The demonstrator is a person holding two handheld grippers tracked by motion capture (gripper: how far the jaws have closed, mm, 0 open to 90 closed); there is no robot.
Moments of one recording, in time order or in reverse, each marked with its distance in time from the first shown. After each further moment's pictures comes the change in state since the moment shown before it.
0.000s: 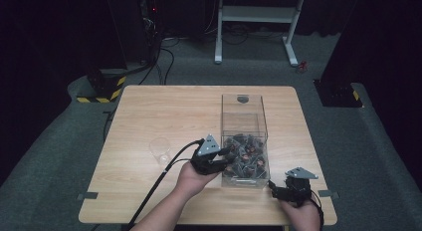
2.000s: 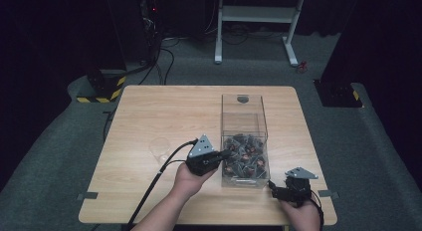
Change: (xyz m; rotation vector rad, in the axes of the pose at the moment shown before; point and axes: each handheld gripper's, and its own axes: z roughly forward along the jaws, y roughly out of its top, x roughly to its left) left arm 0.002 -0.001 -0.017 -0.091 -0.040 -0.007; right arm 0.000 0.000 0.000 0.001 0.002 0.001
